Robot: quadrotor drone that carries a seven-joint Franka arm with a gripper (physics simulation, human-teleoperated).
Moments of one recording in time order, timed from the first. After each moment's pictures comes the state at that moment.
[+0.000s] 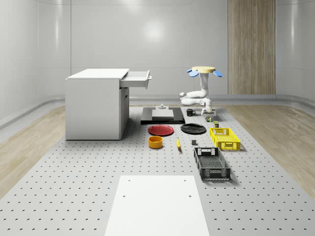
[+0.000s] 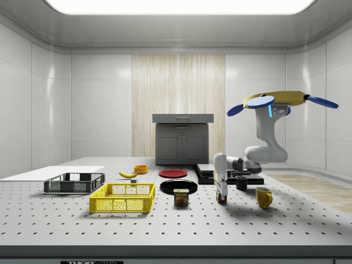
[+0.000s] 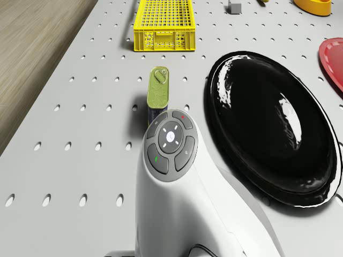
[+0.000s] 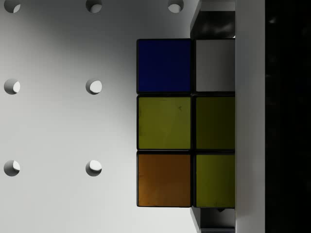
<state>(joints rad) -1.11 -1.31 1.25 -2.87 -1.94 1.40 1.63</state>
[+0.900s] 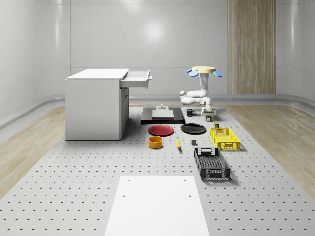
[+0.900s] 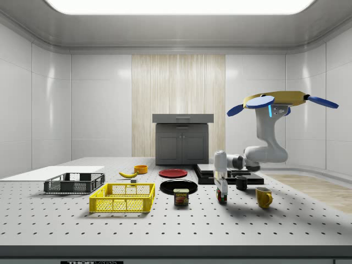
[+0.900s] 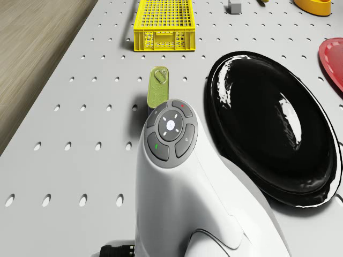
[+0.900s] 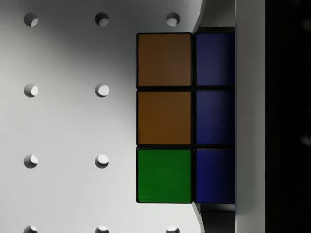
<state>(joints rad) -1.13 -1.35 1.34 -2.88 -1.85 1.41 1.66</state>
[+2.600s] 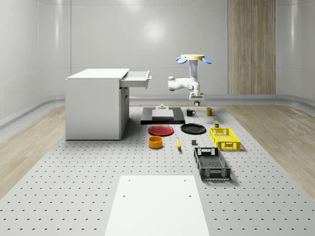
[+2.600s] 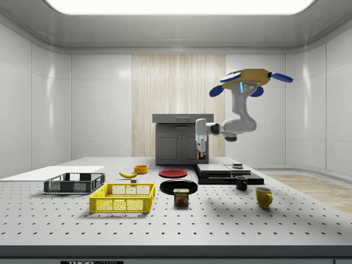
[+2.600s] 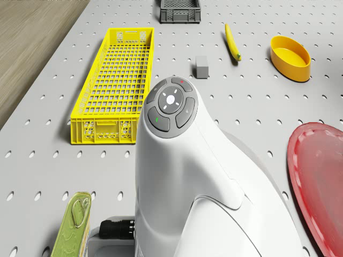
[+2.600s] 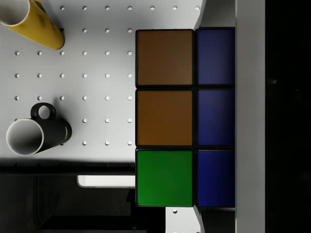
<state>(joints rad) -1.16 -1.45 1.46 -2.88 -1.71 1.49 1.69</state>
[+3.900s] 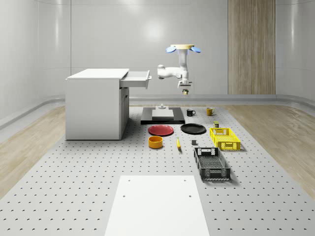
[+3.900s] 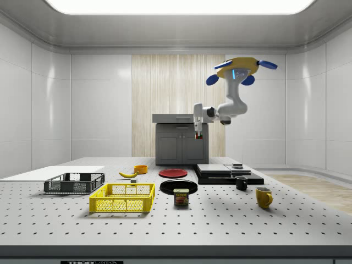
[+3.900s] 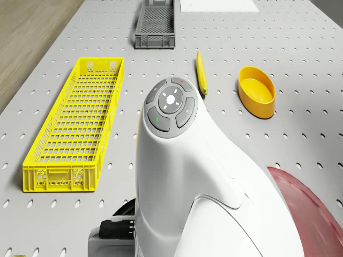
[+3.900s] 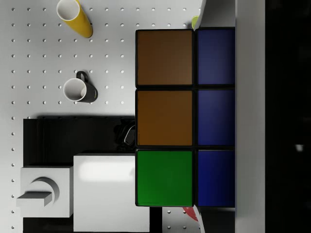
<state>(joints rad) -1.17 -1.52 1.47 -2.88 -1.68 1.55 1.69</state>
